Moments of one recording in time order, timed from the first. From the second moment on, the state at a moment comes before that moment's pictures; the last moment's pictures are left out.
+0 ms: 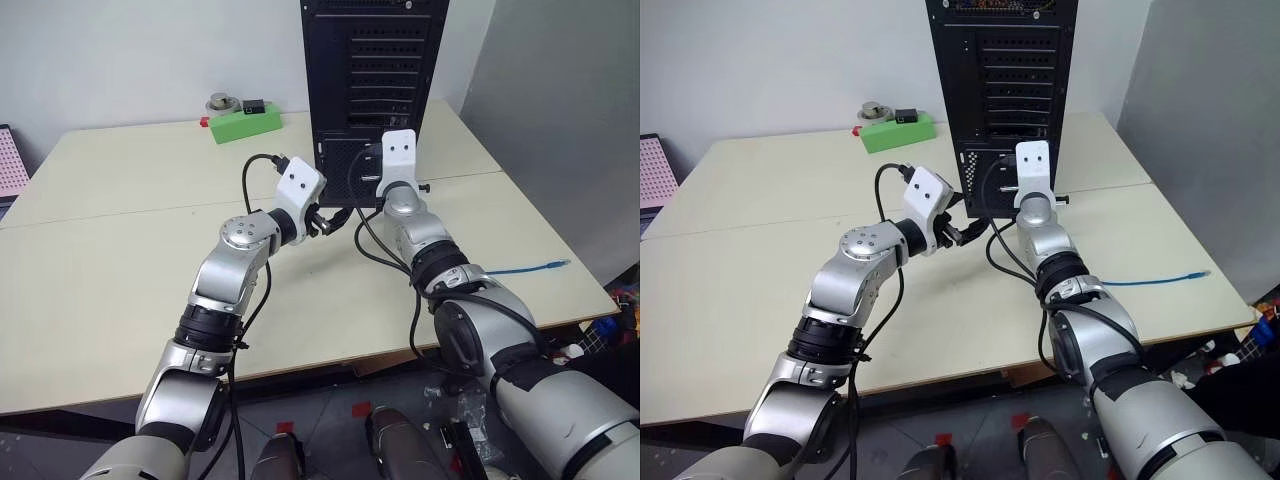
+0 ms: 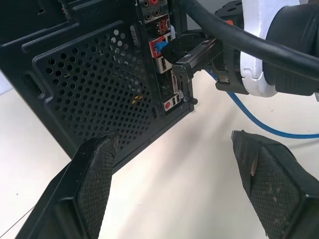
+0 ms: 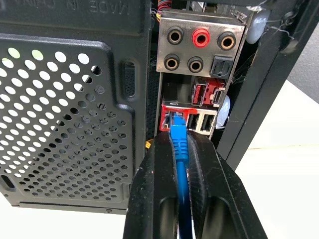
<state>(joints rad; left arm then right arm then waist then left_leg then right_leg) -0.75 0.33 -0.12 0.11 -0.13 0.49 -0.55 -1.28 0.01 -0.09 1.16 -0.02 0.07 -0.25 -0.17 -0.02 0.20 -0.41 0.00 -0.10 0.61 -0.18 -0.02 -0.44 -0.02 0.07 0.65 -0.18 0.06</state>
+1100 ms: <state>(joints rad) -0.75 0.42 -0.05 0.17 -0.12 0.45 -0.57 -0.80 -0.03 -0.02 0.20 0.03 0.45 -0.05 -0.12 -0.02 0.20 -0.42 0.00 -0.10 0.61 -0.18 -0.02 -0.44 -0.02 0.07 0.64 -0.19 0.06</state>
